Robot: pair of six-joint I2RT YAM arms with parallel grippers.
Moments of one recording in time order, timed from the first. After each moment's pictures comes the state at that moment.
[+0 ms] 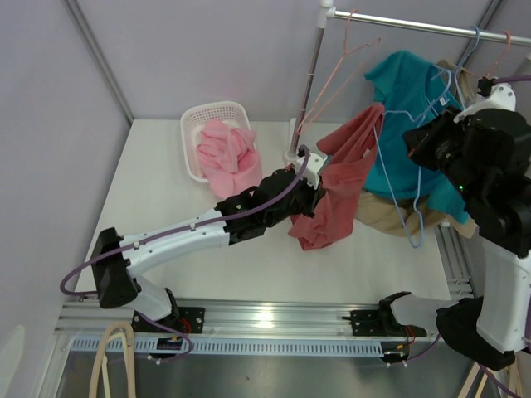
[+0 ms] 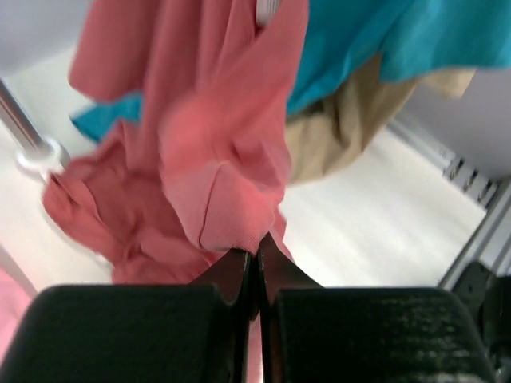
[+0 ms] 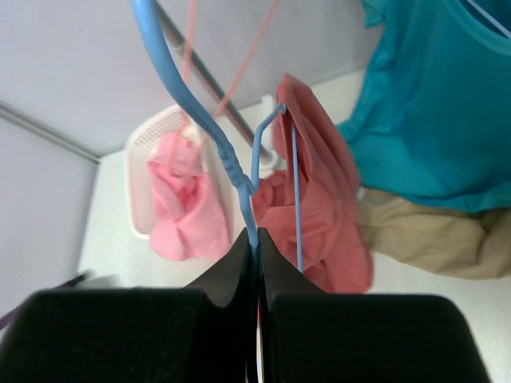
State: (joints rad) left arm -1.11 1.49 1.34 -0.09 -0.27 -0.21; right arm 0.38 1.23 2.16 -1.22 0.29 0.54
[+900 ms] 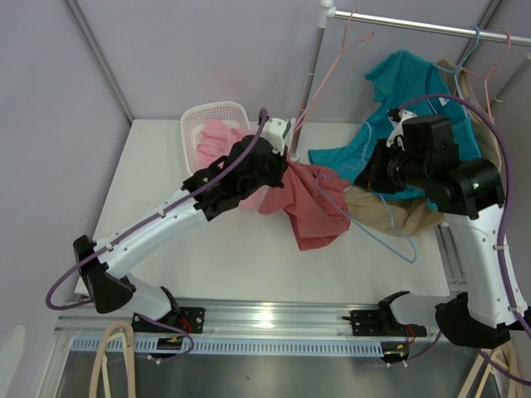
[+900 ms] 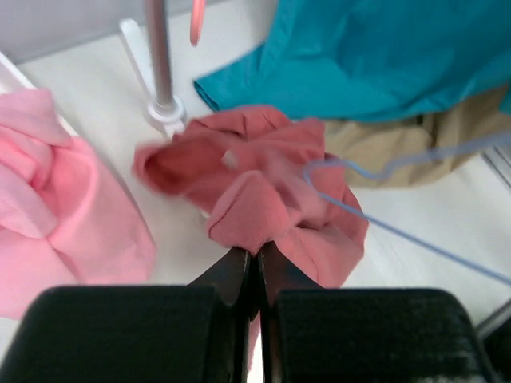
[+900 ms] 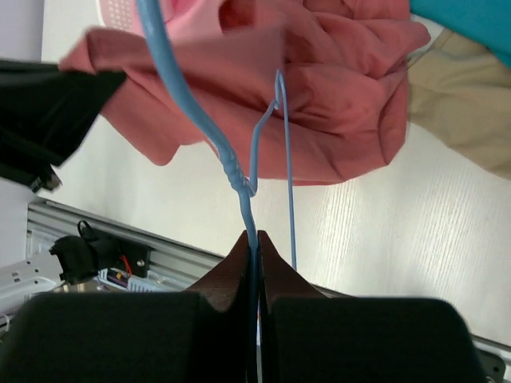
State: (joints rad) left arm -0.92 1.45 1.51 -0.47 -0.30 -0.27; right arm 0.42 1.26 1.93 -1.36 -0.07 0.47
